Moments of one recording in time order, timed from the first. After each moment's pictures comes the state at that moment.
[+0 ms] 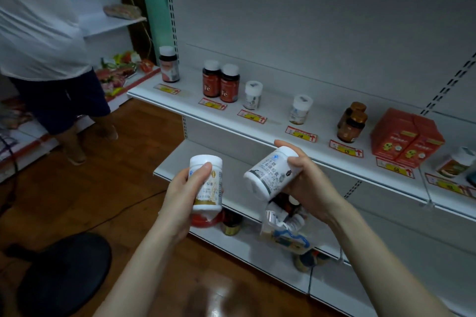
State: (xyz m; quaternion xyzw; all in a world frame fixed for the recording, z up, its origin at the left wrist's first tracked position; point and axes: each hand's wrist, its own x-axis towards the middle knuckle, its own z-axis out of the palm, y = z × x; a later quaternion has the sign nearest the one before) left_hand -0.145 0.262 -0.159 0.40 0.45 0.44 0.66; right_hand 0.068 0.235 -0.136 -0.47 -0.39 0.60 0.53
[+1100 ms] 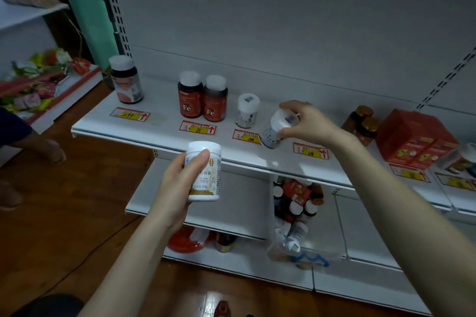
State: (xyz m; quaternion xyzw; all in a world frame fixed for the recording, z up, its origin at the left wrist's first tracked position) left_hand -0.150 0.444 -0.152 0.45 0.37 0.37 0.73; right_hand 0.119 0.438 -0.110 -0.77 -0.57 0.15 0.24
